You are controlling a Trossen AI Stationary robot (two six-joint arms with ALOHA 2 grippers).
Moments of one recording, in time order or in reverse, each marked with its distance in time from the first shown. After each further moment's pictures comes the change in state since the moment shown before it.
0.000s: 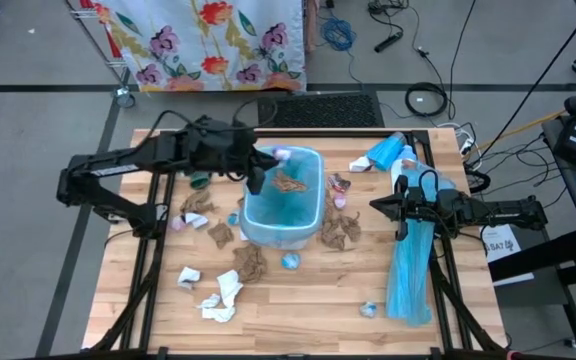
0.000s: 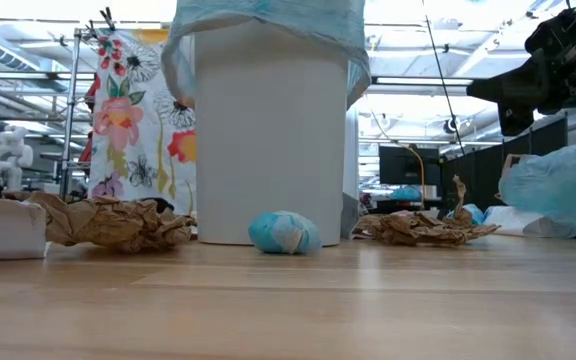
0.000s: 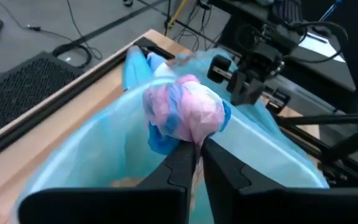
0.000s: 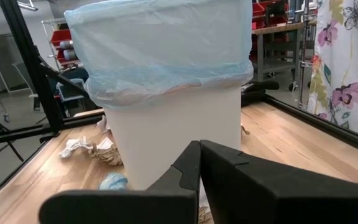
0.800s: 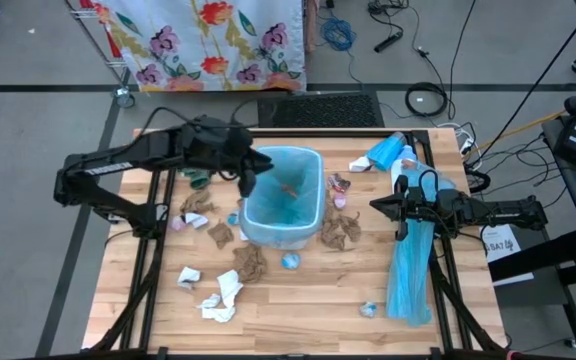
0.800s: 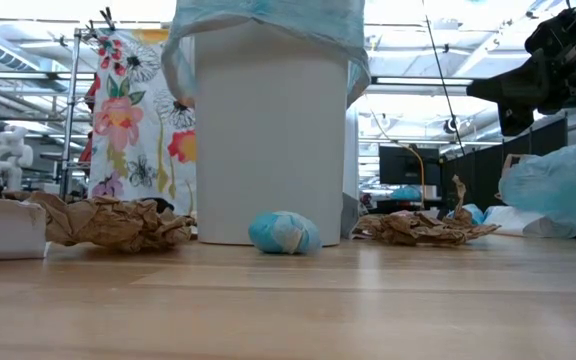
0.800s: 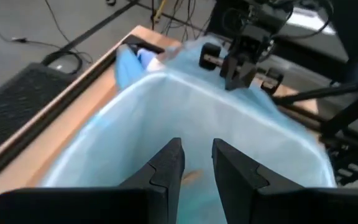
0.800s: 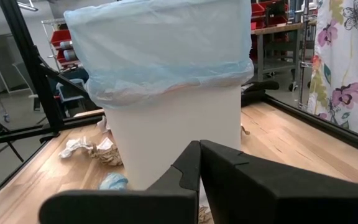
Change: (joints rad) left arm 0.016 -0.048 -0.001 -0.080 0.060 0.141; right arm 0.000 0.000 0.000 0.000 0.000 0.000
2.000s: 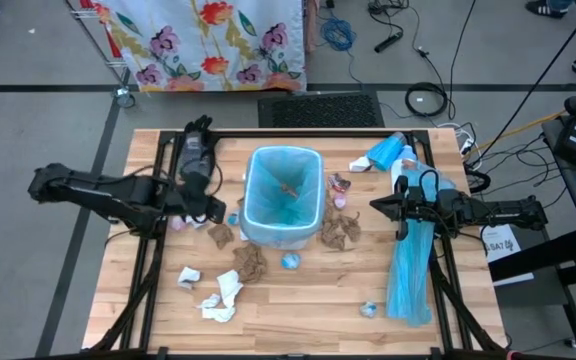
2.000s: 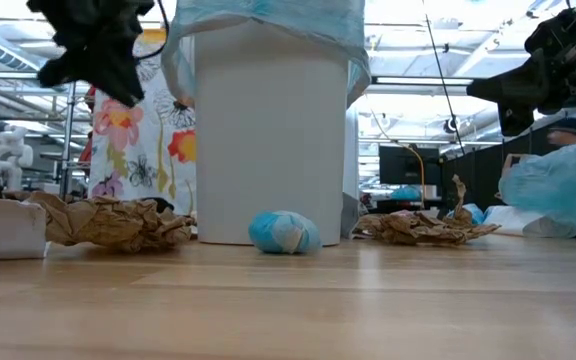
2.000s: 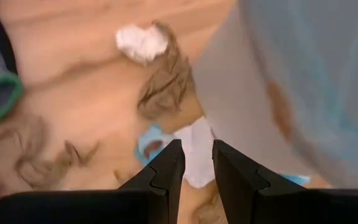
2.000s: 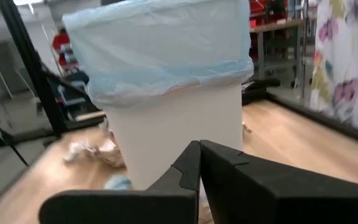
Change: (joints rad) left arm -0.302 -0.364 -0.664 -0.189 -0.372 -0.902; right arm 0.000 0.000 0.000 0.000 0.000 0.050
